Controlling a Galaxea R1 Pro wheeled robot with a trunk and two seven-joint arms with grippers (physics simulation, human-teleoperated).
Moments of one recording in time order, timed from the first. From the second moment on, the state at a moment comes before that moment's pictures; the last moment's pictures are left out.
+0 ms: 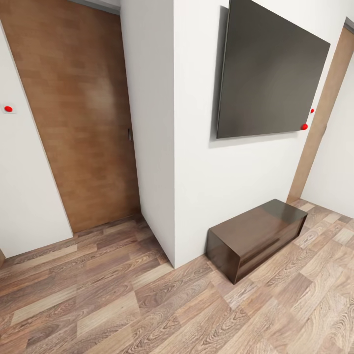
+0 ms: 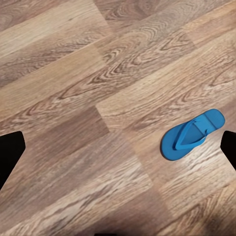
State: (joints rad) left arm 0.00 0.00 0.01 -0.54 0.00 -0.18 0.00; right arm 0.00 -0.01 -0.01 -0.36 0.00 -0.22 -0.01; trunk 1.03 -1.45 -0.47
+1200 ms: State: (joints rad) left arm 0.00 0.00 0.01 -0.54 0.00 -0.18 0.00; right arm 0.00 -0.01 -0.01 -0.36 0.00 -0.22 -0.01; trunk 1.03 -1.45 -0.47
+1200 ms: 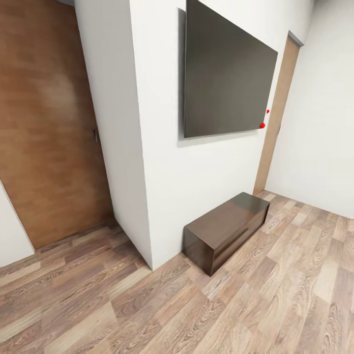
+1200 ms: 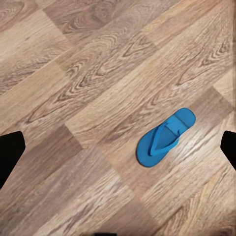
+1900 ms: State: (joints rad) left arm 0.00 0.00 0.01 -0.54 0.00 -0.18 0.00; right arm 0.00 -0.01 -0.01 -0.36 0.00 -0.22 -0.01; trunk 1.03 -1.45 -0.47
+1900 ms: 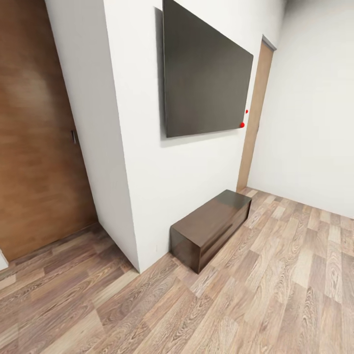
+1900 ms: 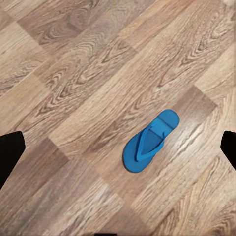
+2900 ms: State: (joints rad) left arm 0.00 0.00 0.01 -0.54 0.00 -0.18 0.00; right arm 0.00 -0.01 -0.01 -0.36 0.00 -0.22 -0.01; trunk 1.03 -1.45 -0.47
